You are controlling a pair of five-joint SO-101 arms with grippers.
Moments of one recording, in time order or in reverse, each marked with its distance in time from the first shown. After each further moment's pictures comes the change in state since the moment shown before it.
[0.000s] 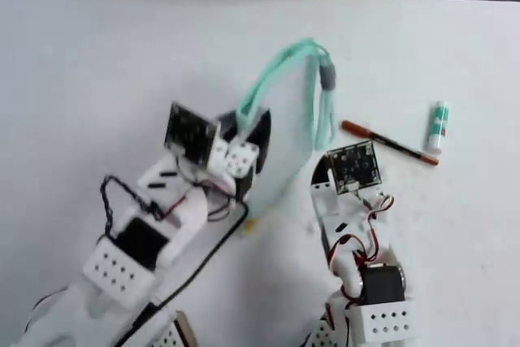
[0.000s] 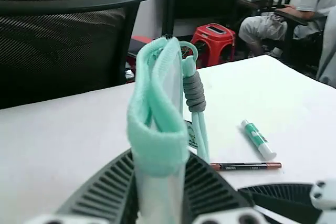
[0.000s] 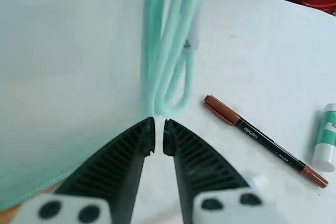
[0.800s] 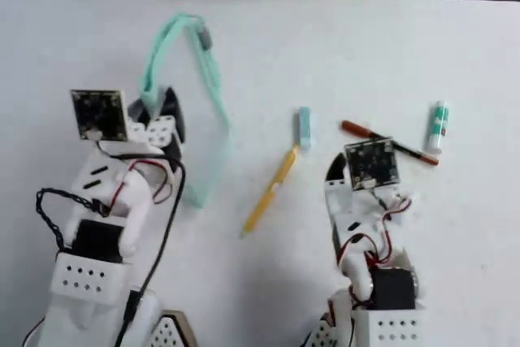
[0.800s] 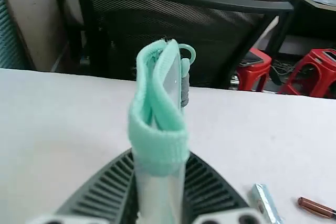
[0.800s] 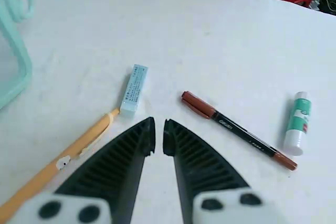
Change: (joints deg) left arm -25.0 -8.7 4.9 7.1 2.9; right arm 5.7 0.0 -10.4 10.5 0.0
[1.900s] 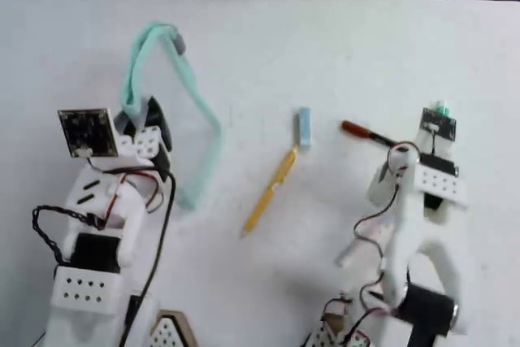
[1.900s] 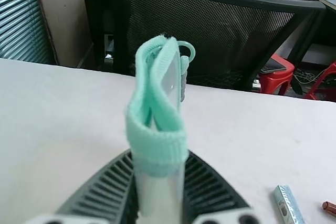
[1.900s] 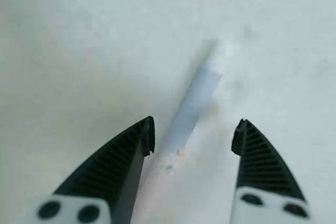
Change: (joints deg) left arm -0.2 -1.5 8.4 -4.2 -0.2; right arm 21.7 78.3 -29.7 6.9 -15.8
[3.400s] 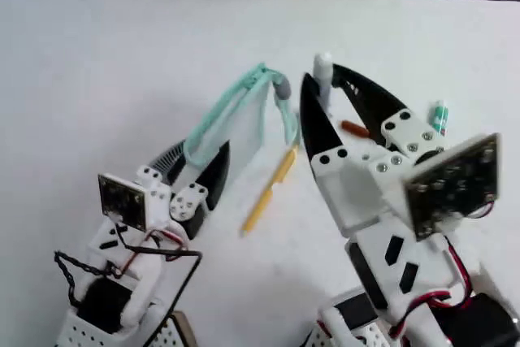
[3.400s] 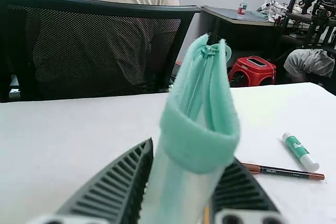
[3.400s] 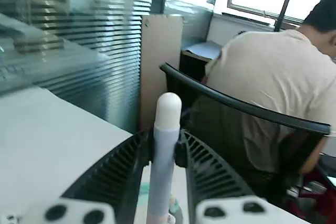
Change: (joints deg) left arm 17.1 -37.4 13.2 13.4 -2.9; right arm -49.0 -42.1 -47.6 4.8 12.7
